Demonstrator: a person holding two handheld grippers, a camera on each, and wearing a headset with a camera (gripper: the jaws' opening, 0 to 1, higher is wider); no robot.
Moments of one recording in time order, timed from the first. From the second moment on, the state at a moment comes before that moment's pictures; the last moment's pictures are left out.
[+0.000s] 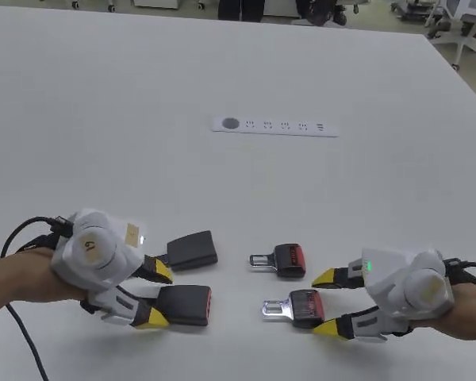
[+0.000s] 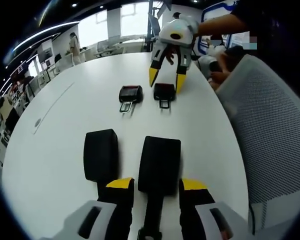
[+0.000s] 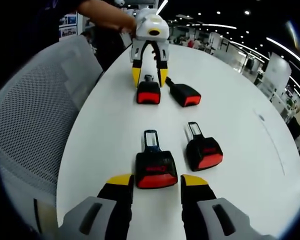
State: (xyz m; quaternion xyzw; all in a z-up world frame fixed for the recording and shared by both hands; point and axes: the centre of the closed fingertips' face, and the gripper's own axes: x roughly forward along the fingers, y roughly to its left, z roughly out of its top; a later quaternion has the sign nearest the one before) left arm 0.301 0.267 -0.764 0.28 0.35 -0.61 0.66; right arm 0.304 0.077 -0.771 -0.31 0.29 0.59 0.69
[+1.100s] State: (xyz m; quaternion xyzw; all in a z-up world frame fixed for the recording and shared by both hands) left arm 0.300 0.270 -0.776 0.30 0.37 -0.61 0.64; right arm 0.303 0.083 -0.777 -0.31 0.30 0.58 0.69
